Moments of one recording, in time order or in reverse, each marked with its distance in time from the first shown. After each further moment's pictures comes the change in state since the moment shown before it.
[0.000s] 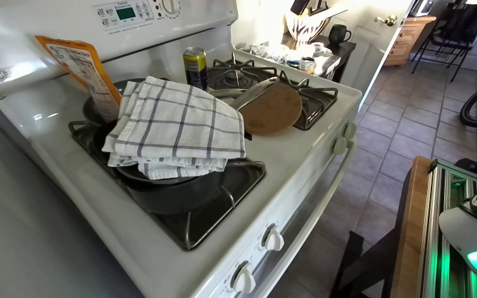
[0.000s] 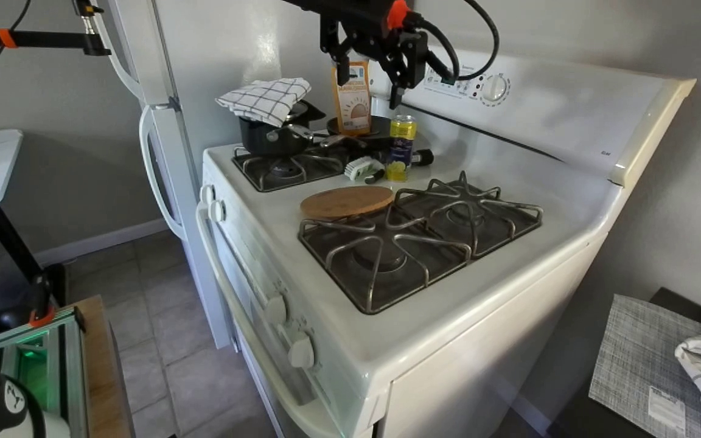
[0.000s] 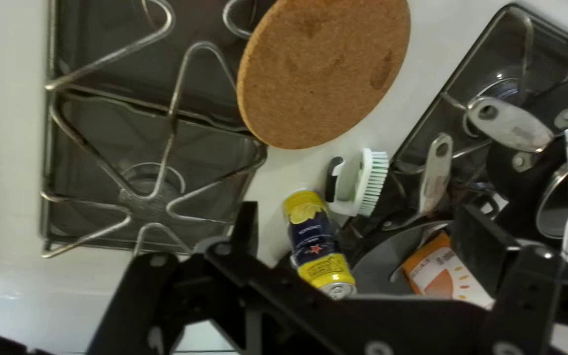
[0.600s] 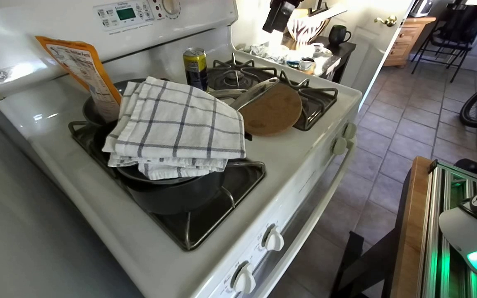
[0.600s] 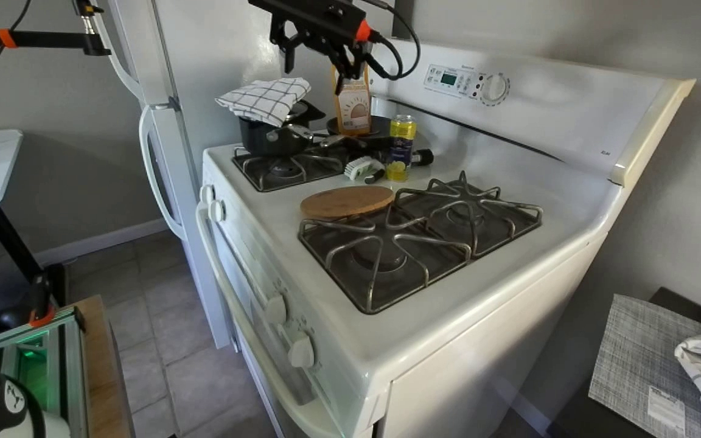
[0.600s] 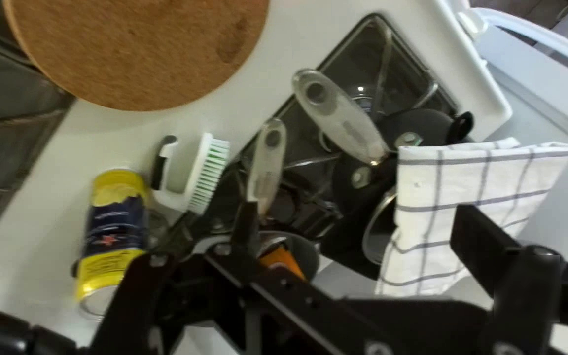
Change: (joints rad) arm 0.081 0.055 0.087 0.047 0.178 -0.099 -0.222
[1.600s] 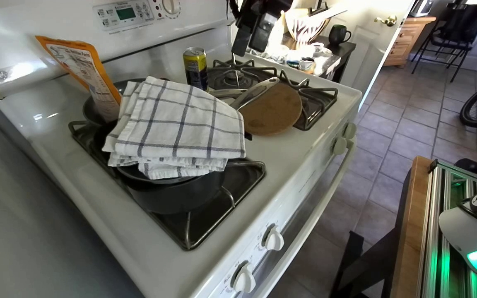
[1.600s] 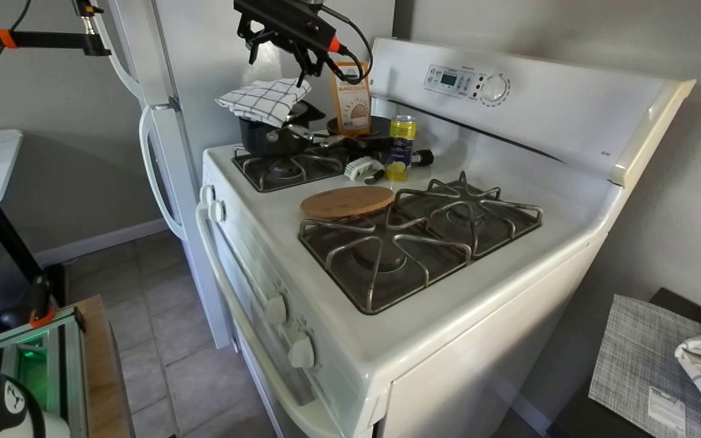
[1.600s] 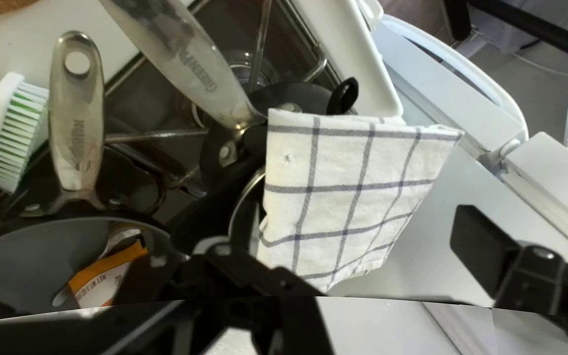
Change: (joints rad) arm 0.024 0.098 0.111 0.081 0.157 -0.076 -0.102
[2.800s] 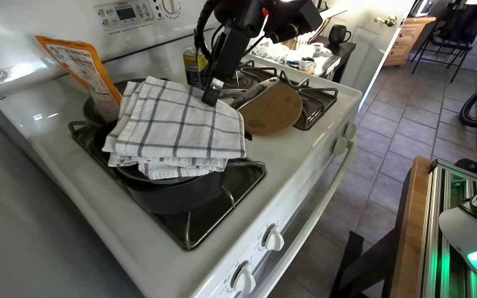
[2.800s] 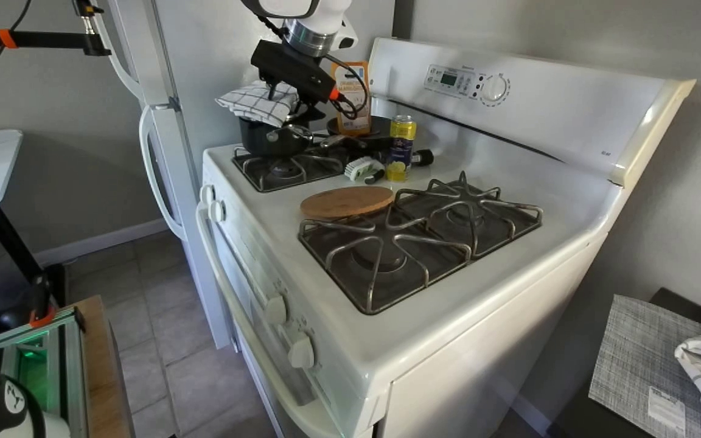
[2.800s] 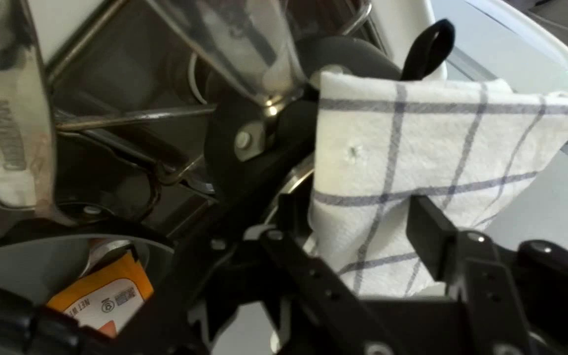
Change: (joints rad) arm -0.008 0.161 0.077 0.006 0.137 0.180 -0.082
